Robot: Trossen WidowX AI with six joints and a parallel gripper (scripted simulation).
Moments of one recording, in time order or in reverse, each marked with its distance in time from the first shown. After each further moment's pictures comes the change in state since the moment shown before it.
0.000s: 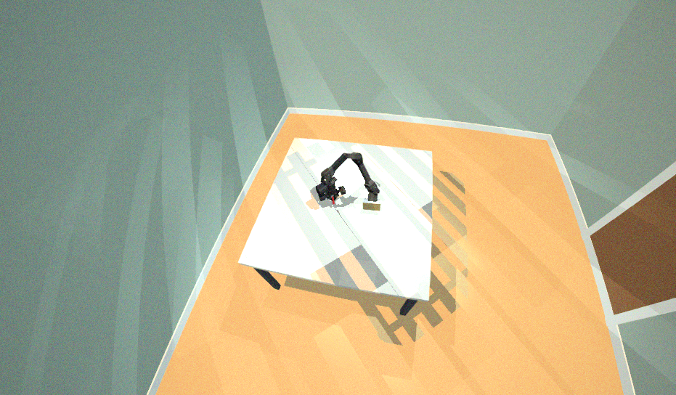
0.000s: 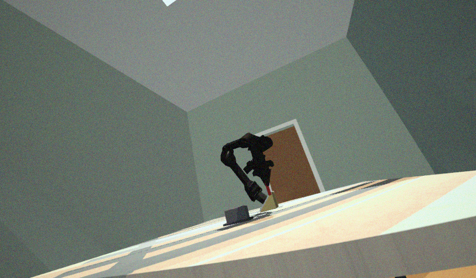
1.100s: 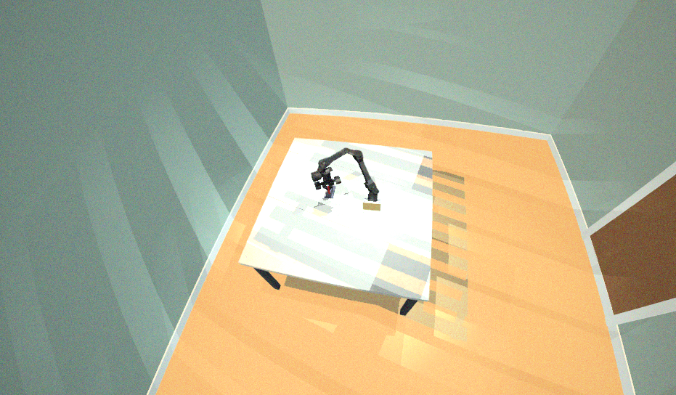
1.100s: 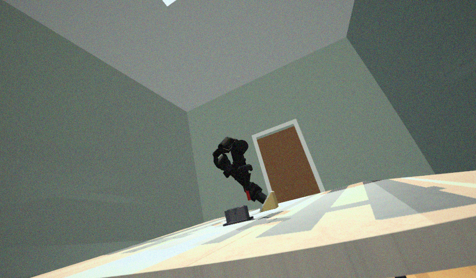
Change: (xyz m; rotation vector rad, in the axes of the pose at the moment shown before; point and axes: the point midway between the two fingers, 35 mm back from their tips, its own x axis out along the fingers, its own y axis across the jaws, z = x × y) arm -0.003 0.004 0.101 0.003 -0.003 0.003
